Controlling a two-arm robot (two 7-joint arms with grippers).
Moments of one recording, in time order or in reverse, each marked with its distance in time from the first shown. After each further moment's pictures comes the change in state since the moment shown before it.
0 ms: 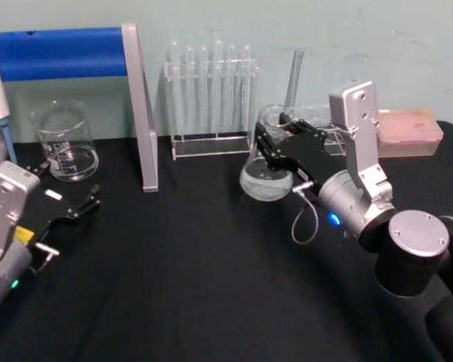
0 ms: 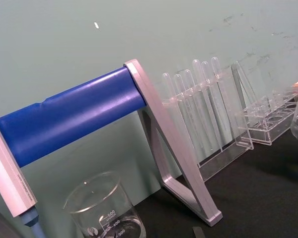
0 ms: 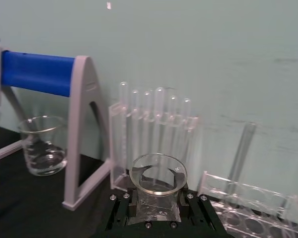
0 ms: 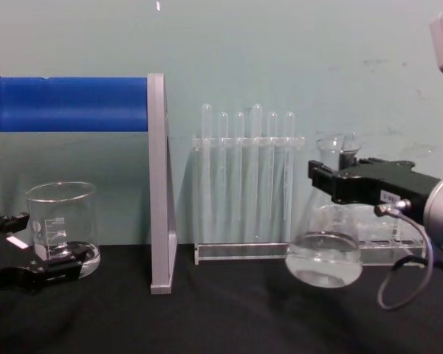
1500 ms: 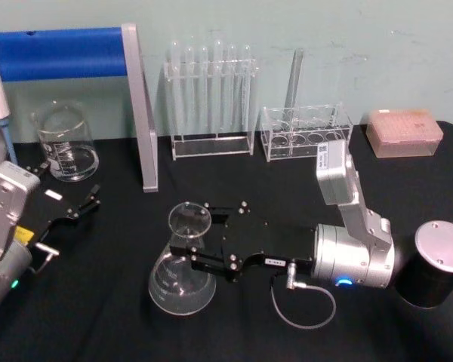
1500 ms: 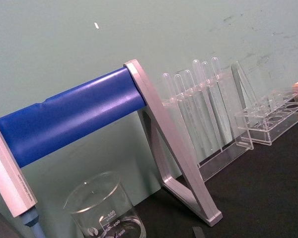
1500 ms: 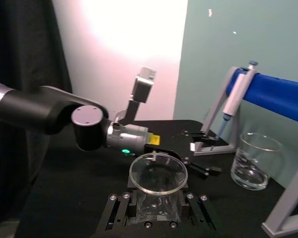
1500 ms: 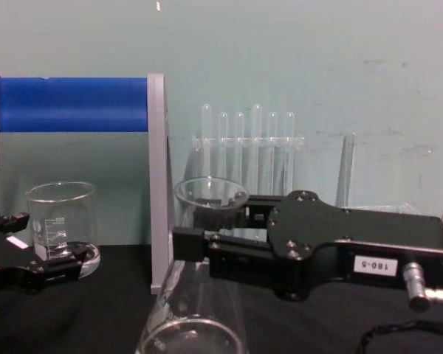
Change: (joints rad) left arm 0.000 0.000 0.000 0.000 0.000 0.000 0.000; right arm 0.024 0.221 -0.187 -0.100 0.225 -0.131 0.739
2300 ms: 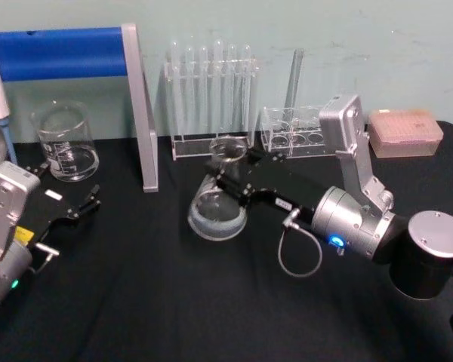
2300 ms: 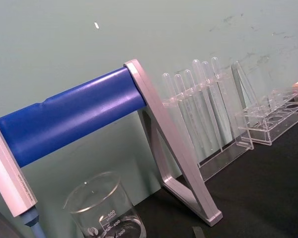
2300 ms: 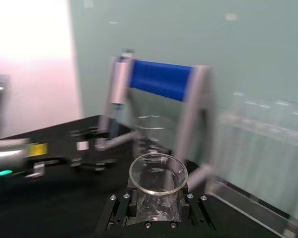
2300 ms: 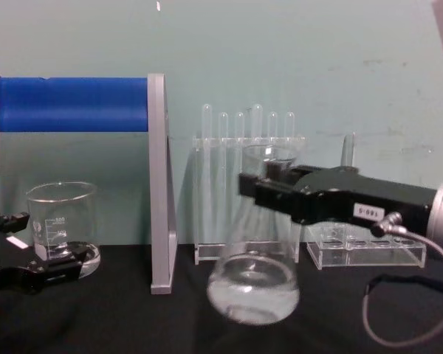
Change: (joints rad) left arm 0.000 0.000 0.000 0.000 0.000 0.000 0.000; right arm -0.001 -0.077 0.075 0.044 -0.027 0.098 -0.396
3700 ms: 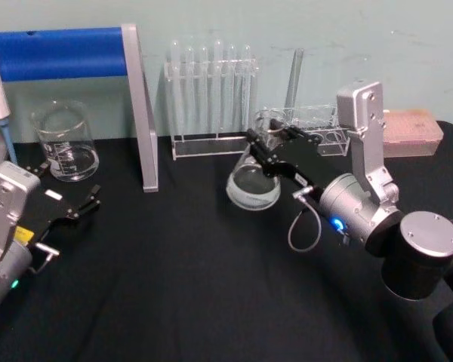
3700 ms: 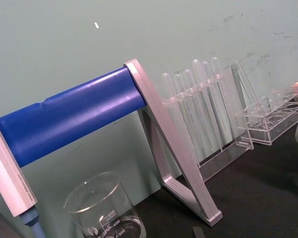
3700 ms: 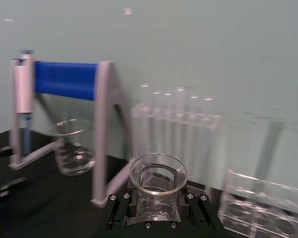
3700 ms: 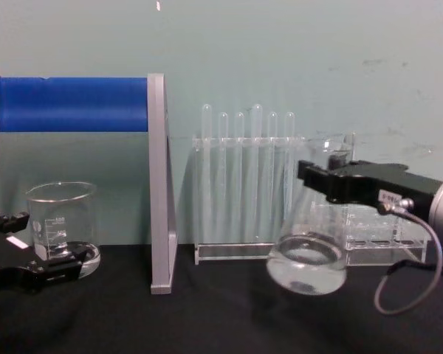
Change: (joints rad) left arm 0.000 0.000 0.000 0.000 0.000 0.000 0.000; right arm -0.050 -0.146 0.145 0.021 -0.136 0.063 -0.228
